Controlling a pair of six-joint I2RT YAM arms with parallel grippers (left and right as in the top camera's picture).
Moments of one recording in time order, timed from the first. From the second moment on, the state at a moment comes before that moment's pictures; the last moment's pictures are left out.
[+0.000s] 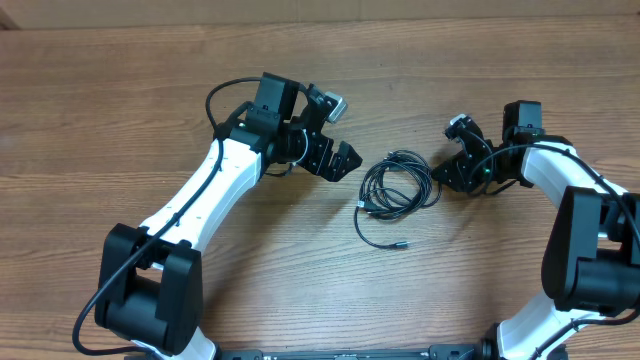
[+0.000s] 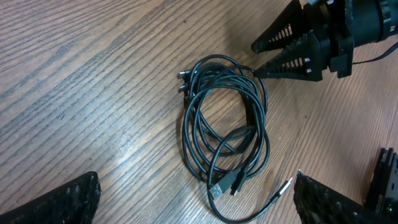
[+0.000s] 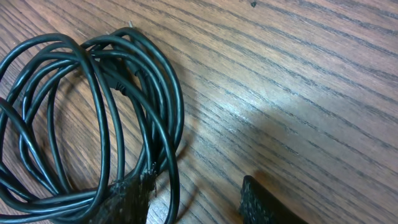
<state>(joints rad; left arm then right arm) -0.37 1.78 1.30 -0.52 0.60 0.05 -0.14 1.87 1.09 -0.55 -0.56 -0.66</state>
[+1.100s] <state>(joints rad) -0.37 1.78 1.30 -0.52 0.60 0.05 -0.11 1.87 1.09 -0.58 -0.46 -0.66</state>
